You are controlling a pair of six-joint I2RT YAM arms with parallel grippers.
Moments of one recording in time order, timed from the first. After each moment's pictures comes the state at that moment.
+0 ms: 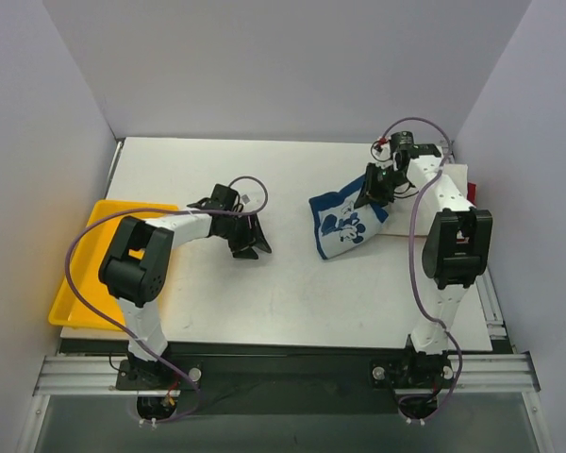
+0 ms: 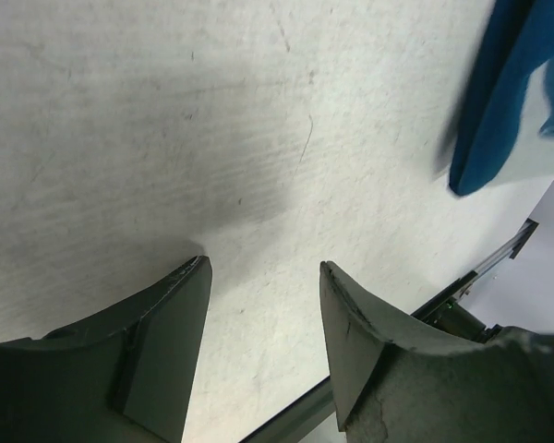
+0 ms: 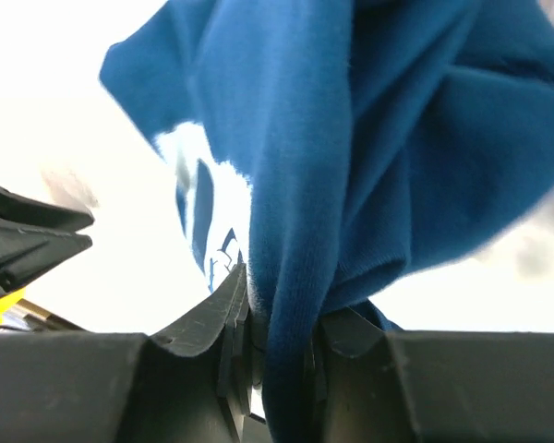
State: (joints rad) left arm -0.40 1.90 1.14 -0.33 0.48 -0.69; right arm 0.07 1.98 1.66 -0.91 -0.39 0.23
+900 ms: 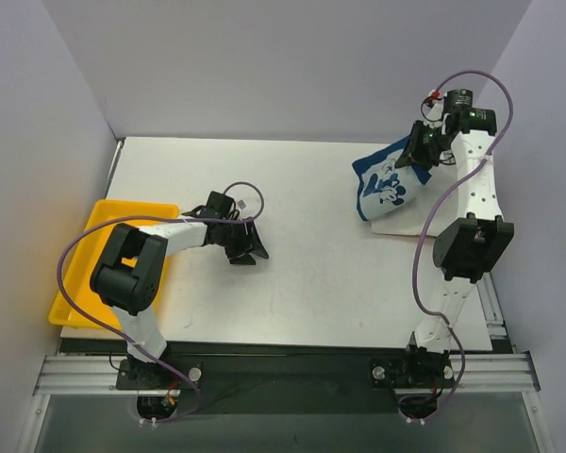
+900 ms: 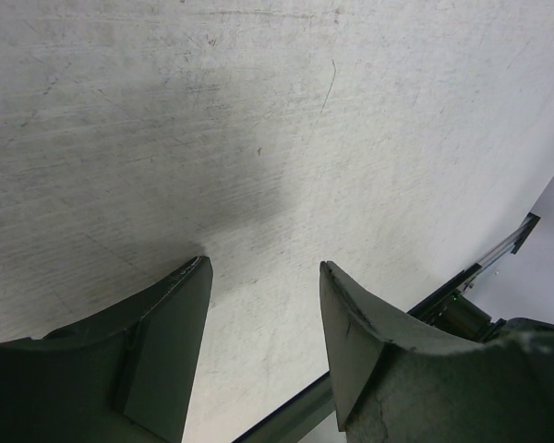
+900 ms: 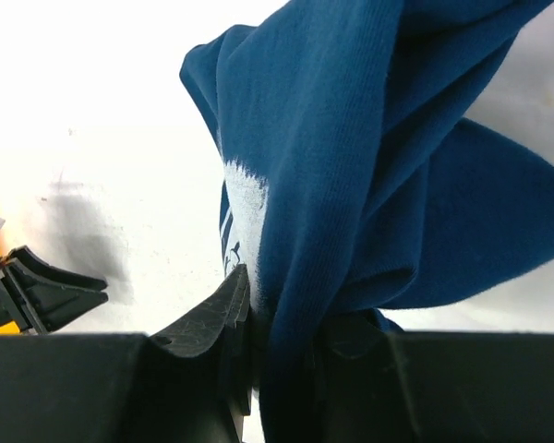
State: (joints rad) left arm -0.40 1.81 1.01 -0.27 0.48 -0.70; right arm -0.10 2.06 2.24 -1.21 -0.34 0.13
